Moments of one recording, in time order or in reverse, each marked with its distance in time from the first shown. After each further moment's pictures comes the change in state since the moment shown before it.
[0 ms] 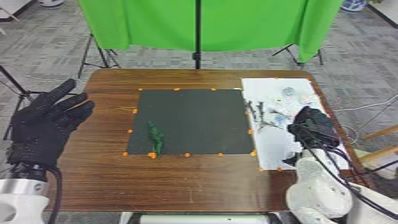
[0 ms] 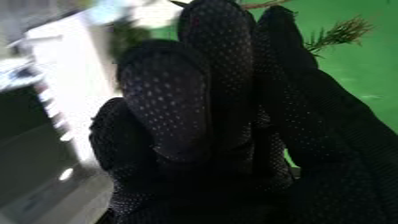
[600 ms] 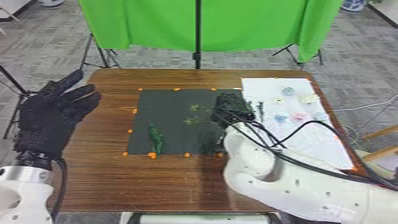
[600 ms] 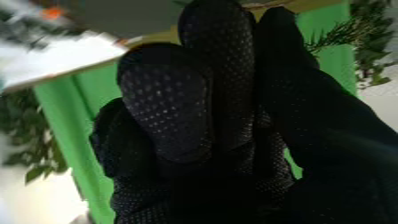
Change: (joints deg) left arm -5.6 1.3 1.7 0.5 0.5 -0.1 -3.6; right arm 29.1 -22.8 -23.5 12.9 15.5 -9.5 -6.9
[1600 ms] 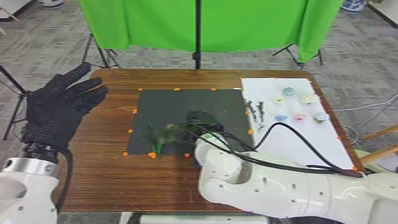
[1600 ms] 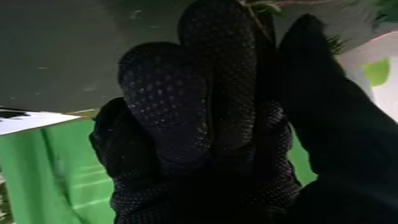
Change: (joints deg) left arm -4.5 1.0 2.4 2.1 0.1 -2.7 -0.3; right arm 5.5 -9.1 -9.4 4.8 7.6 -4.4 1.4
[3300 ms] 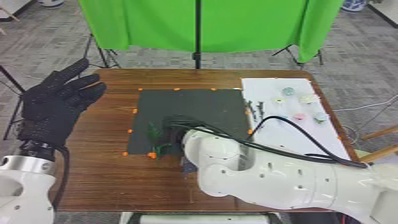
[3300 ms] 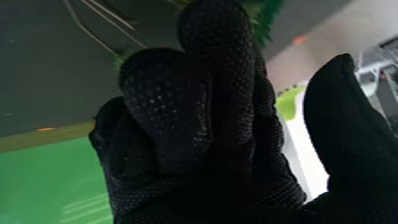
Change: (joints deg) left arm 0.3 1.4 -1.1 0.2 -0.1 -0.8 1.4; right arm 3.6 -0.3 1.9 -3.4 11.5 -11.8 -12.4
